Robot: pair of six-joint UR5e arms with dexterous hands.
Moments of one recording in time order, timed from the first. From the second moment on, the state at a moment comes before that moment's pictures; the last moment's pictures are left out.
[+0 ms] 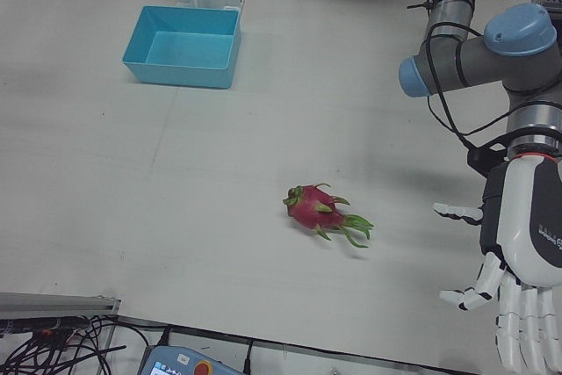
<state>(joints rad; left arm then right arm) -1.42 -1.90 -1.41 -0.05 1.56 1.13 1.50 -1.55 1.55 -3.06 -1.49 0.07</state>
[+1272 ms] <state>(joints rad) -1.48 -1.89 -1.57 0.04 1.62 1.12 1.50 -1.55 1.55 -3.06 -1.49 0.07</state>
